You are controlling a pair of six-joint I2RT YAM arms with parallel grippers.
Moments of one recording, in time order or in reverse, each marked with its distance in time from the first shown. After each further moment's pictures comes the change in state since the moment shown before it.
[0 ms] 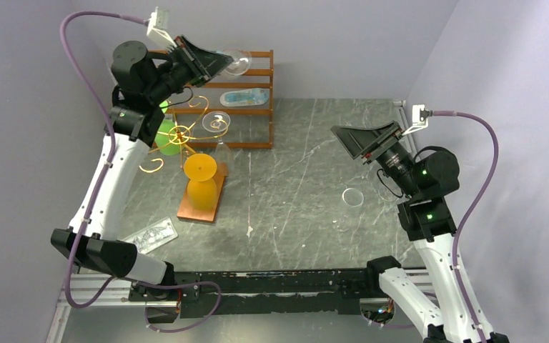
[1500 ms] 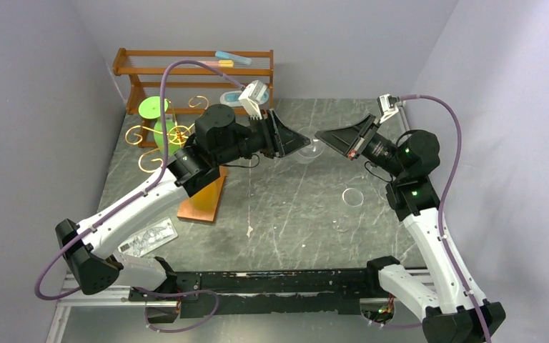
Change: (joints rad) left arm -0.565 -0.114 -0.351 0.050 -0.293 0.063; right arm 0.000 0.167 0.003 0.106 -0.282 0.185
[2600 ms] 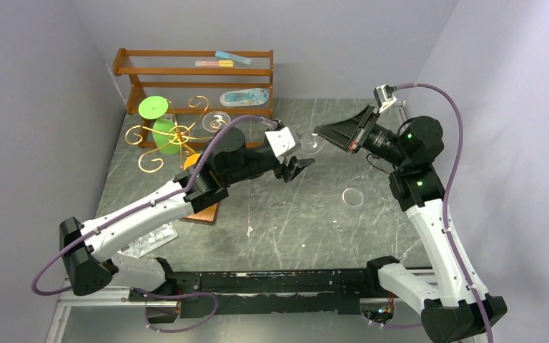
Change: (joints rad) left arm -0.130 -0.020 -0.129 0.159 -0.032 1.007; right arm 0.001 0.068 0.140 -0.135 -0.090 0.034
